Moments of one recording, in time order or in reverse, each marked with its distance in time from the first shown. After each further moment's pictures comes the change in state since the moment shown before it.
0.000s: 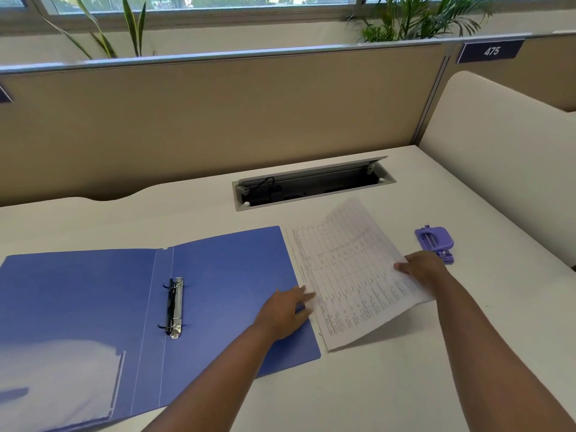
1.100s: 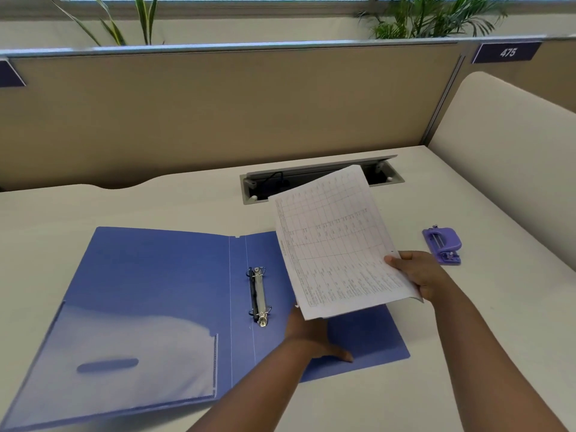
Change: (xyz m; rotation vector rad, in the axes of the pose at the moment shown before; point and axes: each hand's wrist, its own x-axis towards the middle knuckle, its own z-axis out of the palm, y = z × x) left_hand -0.007 0.036 0.039 0.119 -0.083 -0.159; right_hand -0.042 -0.023 0.011 0.623 -0.142 -0.036
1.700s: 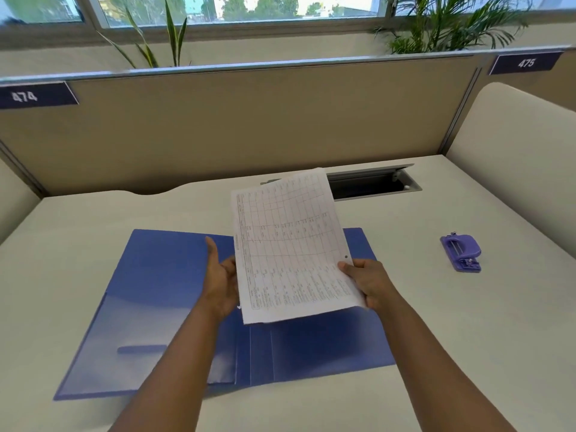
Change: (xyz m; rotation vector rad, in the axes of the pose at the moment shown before) left_hand -0.054 -0.126 -0.108 -1.764 0.299 -0.094; right_hand -0.034 -0.003 0.104 0.161 -0.146 -0.071
